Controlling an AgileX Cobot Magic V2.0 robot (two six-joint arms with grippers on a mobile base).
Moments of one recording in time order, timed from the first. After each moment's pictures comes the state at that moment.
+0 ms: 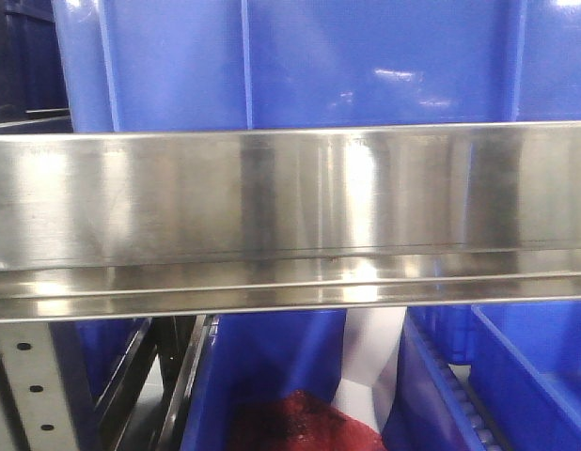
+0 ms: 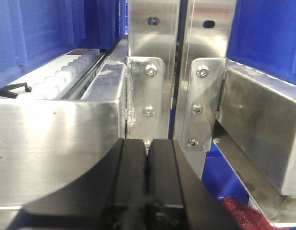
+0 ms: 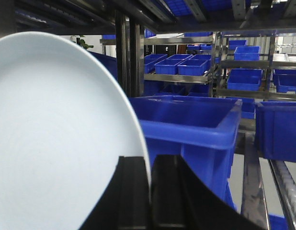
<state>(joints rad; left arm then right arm) -0.06 -0.02 0.03 -0.04 0.12 0.03 0.31 0.17 -0.42 0.70 0.17 -0.61</state>
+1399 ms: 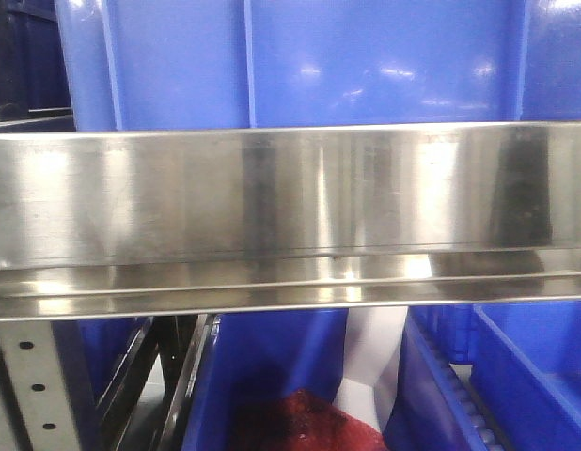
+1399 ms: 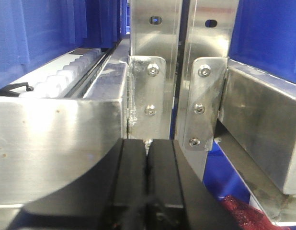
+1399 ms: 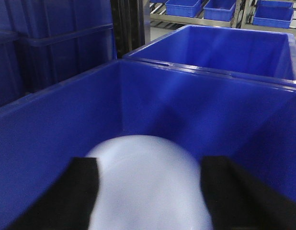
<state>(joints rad) -0.06 -0.02 0.03 -0.04 0.12 0.03 0.31 1.36 -1.30 0.68 0.27 -0.61</state>
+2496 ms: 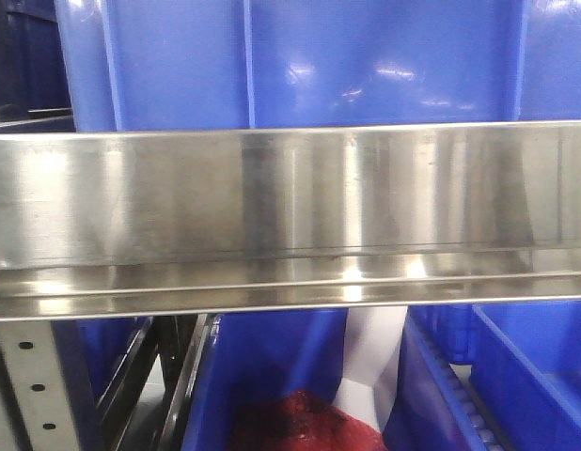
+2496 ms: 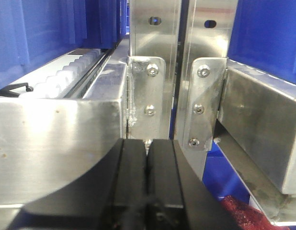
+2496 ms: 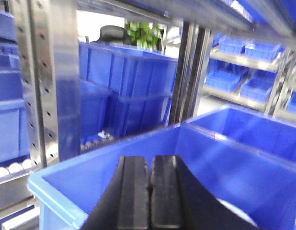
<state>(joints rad) -0.06 -0.02 0.03 -0.04 0.12 0.03 0.31 0.85 -1.31 0.67 0.62 -0.61</state>
